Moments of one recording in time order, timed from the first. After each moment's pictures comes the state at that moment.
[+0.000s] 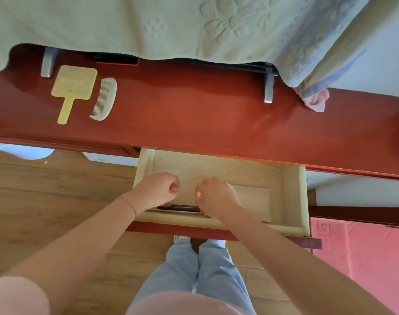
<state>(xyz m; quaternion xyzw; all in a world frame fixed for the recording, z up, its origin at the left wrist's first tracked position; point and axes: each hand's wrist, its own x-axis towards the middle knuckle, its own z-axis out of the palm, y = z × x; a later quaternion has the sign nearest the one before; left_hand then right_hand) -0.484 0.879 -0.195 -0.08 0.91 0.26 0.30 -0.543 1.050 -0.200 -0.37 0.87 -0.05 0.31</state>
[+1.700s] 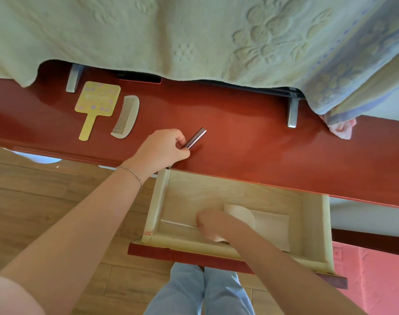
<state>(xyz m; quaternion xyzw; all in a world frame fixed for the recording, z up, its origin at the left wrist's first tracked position) -0.567 0.813 -0.136 -0.21 0.91 0.33 0.11 -0.547 1.004 -0.219 -0.37 0.76 0.03 0.53</state>
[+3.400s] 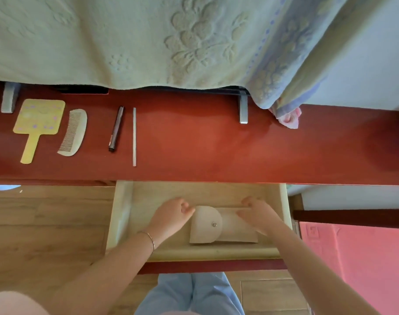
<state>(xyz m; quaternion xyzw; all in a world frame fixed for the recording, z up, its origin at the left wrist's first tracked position) -0.523 0.943 -0.227 -0.17 0.88 0.35 0.29 -0.611 1.162 -0.199 0.00 0.88 -0.14 0.45</state>
